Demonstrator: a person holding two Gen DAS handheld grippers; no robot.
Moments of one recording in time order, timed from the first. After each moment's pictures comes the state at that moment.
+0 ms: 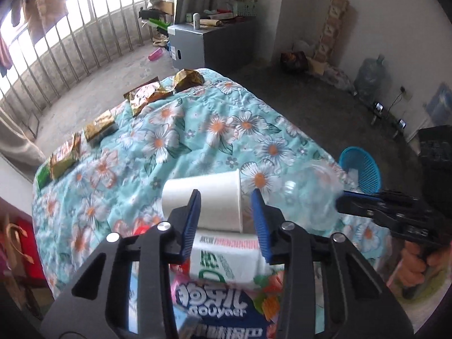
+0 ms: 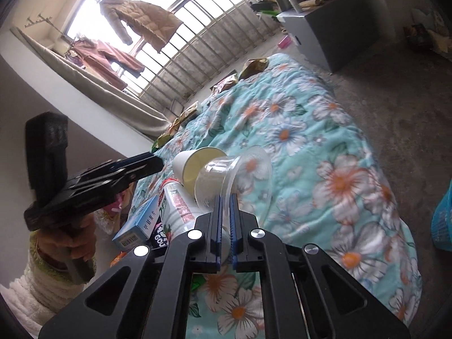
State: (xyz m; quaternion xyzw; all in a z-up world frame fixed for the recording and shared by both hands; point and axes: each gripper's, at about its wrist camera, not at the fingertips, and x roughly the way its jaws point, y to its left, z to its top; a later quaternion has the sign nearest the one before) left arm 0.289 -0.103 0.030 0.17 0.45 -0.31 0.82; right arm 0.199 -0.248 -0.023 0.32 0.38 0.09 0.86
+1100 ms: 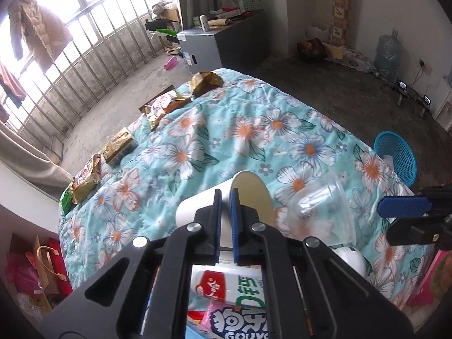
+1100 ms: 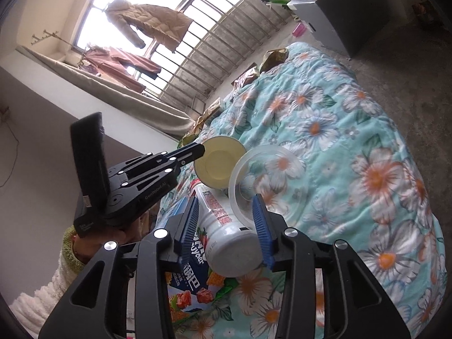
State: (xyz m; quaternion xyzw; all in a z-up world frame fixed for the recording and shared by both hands) left arm 0.312 -0.115 0.013 0.24 0.42 -0.26 0.83; right arm 0.224 -0.235 -0.025 0.37 0.38 0.15 0.83
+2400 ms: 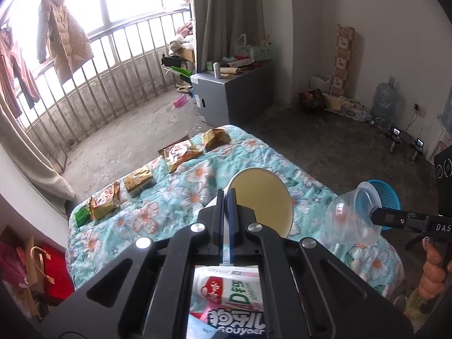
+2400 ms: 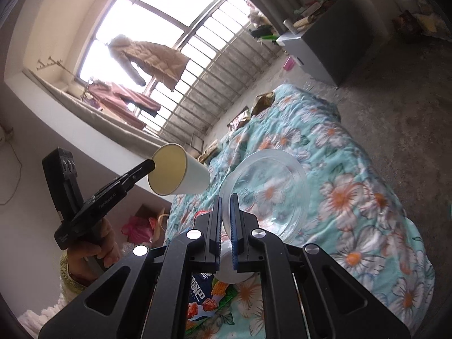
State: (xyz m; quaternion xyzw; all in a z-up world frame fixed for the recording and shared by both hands) left arm 0.277 -0.102 0.097 0.17 0.34 -0.28 0.88; right arm 0.165 -0.280 0.003 0.41 0.29 0.10 0.86
